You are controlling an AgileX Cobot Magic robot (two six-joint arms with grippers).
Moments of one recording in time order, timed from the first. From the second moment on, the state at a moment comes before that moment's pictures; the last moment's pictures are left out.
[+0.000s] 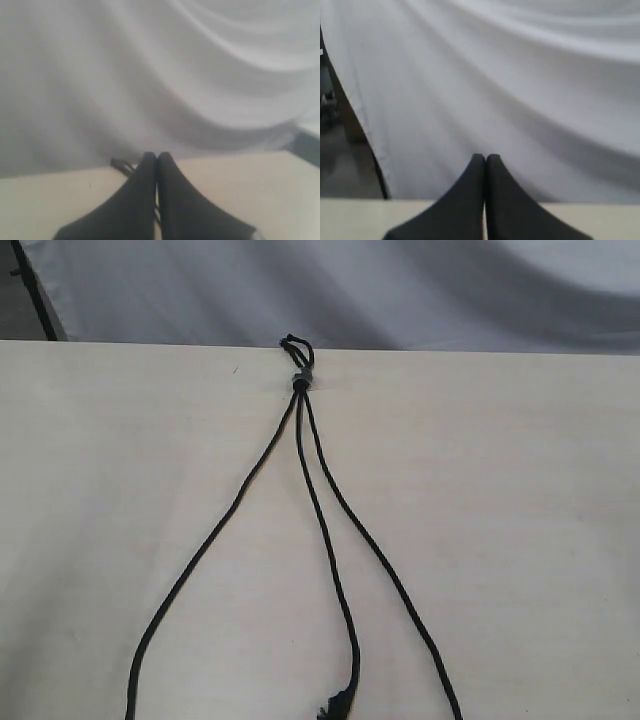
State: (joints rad) left arm 0.06 0.63 -0.38 1.05 -0.42 -1.21; right arm -0.14 0.49 -0.37 -1.06 -0.31 1.27
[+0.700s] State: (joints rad) left arm -0.39 1.20 -0.61 1.34 0.13 -1.22; right arm -0.14 1.30 -0.63 -1.44 -0.33 1.50
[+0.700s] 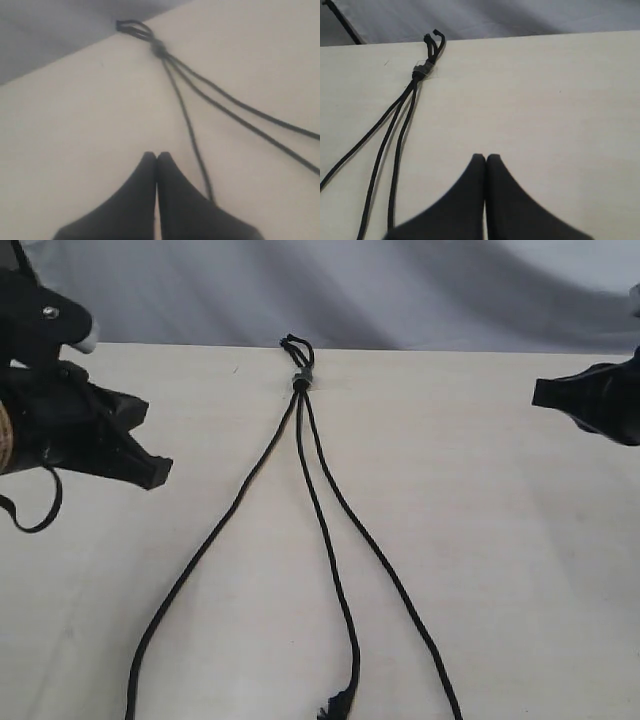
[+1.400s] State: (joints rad) left arm -0.49 1.40 -0.86 0.32 0.65 -0.43; right arm -0.14 1.37 -0.70 -1.73 -0.55 1.82
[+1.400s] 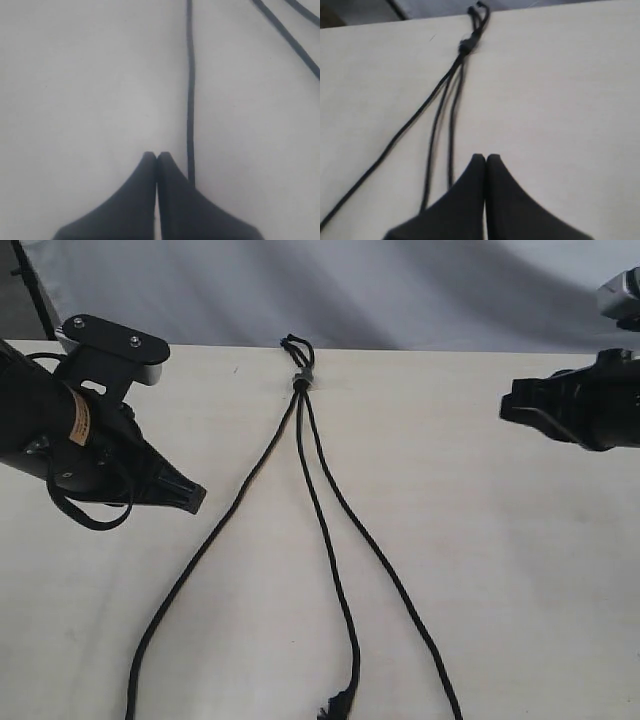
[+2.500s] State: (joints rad) left arm -0.49 1.40 -0.86 0.32 0.63 -0.40; right arm -0.12 1.10 -0.60 -1.30 -0.46 1.19
